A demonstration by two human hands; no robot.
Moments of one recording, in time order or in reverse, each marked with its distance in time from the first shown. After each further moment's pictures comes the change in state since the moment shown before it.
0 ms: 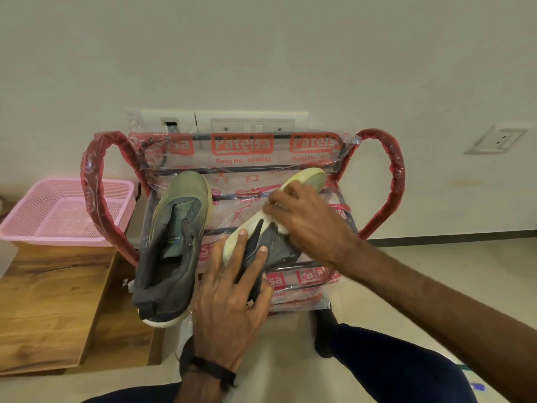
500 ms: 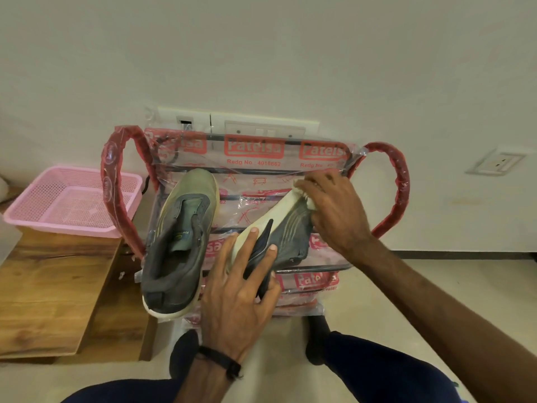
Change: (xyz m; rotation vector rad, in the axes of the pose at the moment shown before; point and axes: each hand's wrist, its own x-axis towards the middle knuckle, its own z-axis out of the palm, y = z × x) left_hand 0.006 0.004 0.002 -0.012 -0.008 -0.045; right_hand 0.004 0.033 0.004 0.000 0.082 0.319
